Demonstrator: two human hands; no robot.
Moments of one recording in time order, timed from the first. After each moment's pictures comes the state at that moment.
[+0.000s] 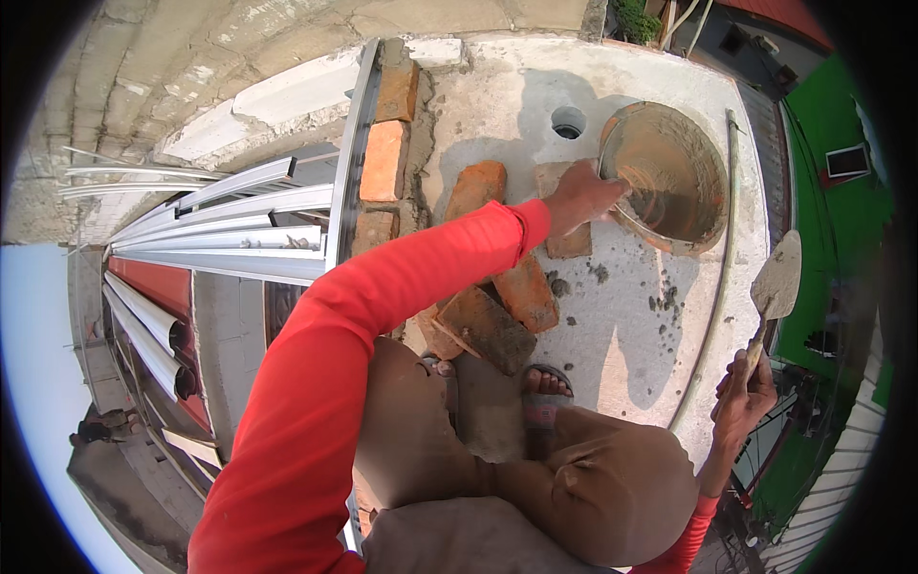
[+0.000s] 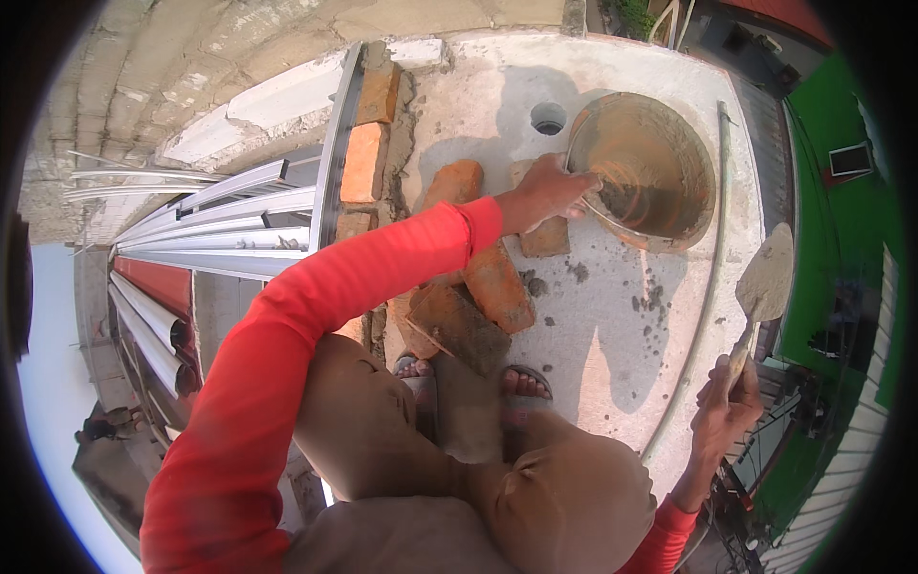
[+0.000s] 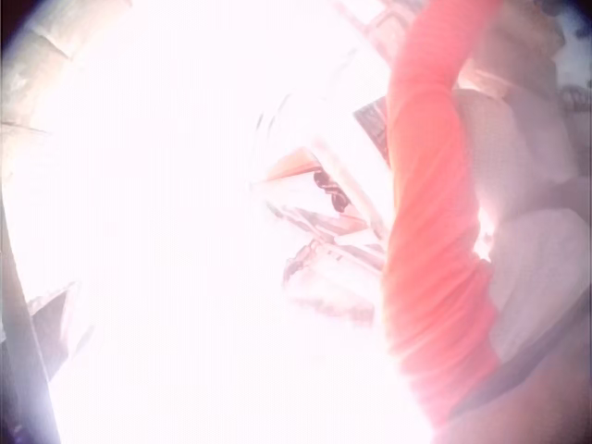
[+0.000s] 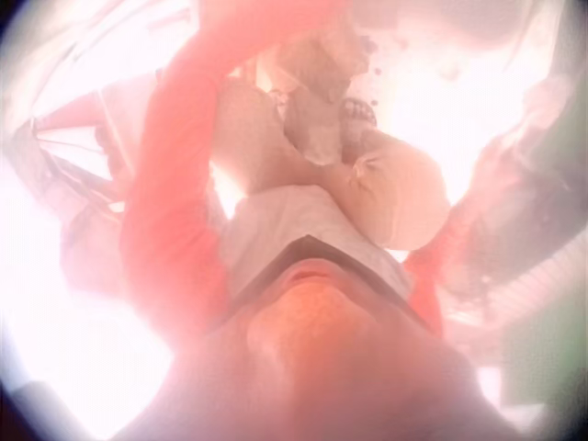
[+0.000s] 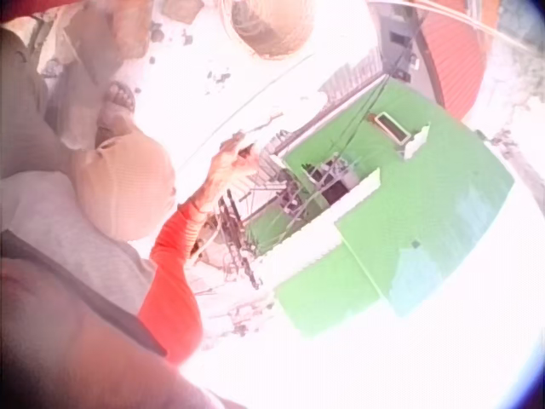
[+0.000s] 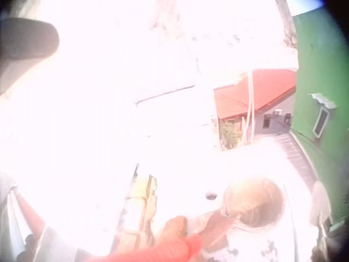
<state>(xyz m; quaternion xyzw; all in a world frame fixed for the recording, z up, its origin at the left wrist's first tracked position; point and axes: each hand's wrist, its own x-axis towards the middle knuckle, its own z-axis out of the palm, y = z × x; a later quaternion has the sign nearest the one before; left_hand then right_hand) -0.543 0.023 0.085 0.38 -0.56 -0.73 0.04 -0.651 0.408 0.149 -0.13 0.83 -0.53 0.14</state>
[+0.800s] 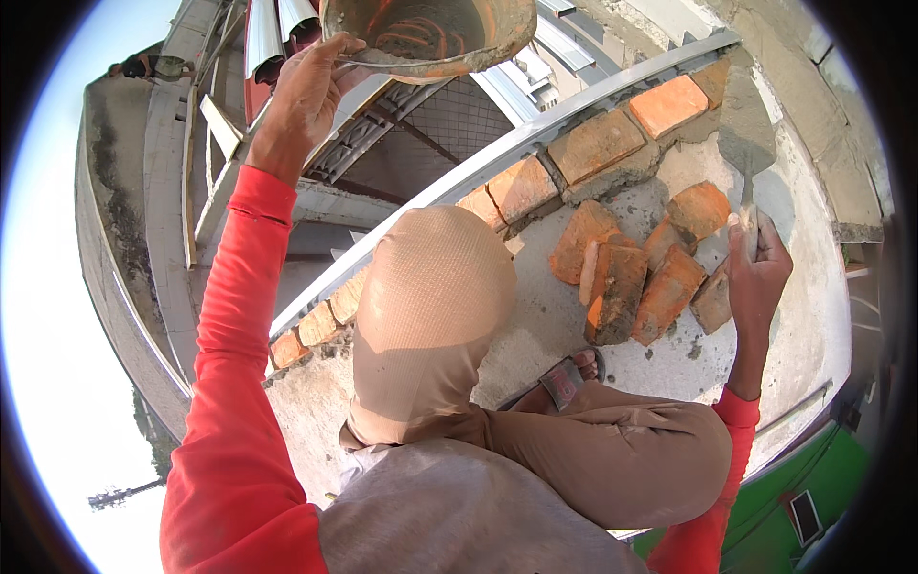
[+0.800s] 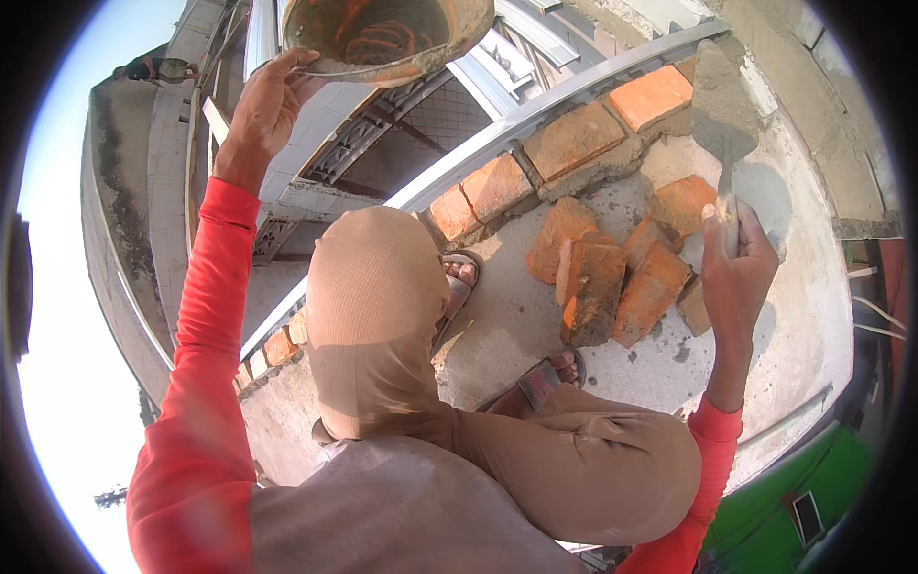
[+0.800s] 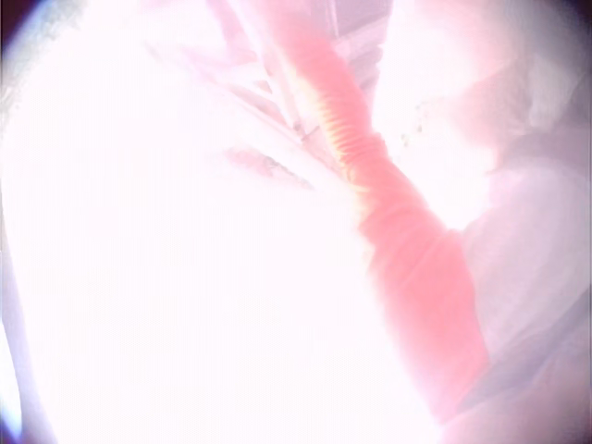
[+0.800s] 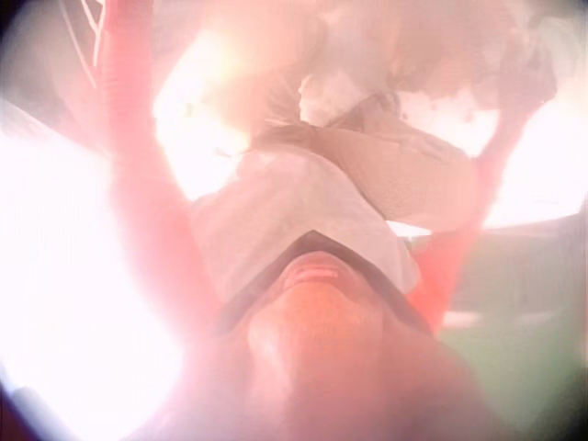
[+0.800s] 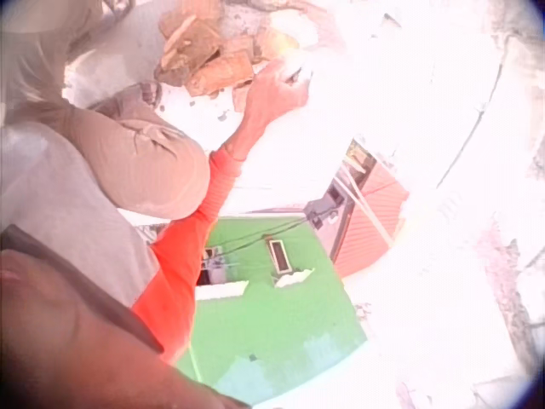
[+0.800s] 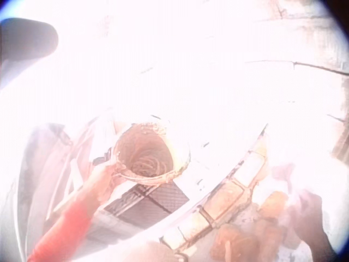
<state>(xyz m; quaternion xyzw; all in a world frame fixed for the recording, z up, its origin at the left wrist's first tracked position) 0.022 0.124 0.318 0.67 -0.35 -0.34 0.56 -0.510 0.067 0.149 -0.65 0.56 -0.40 0.33</state>
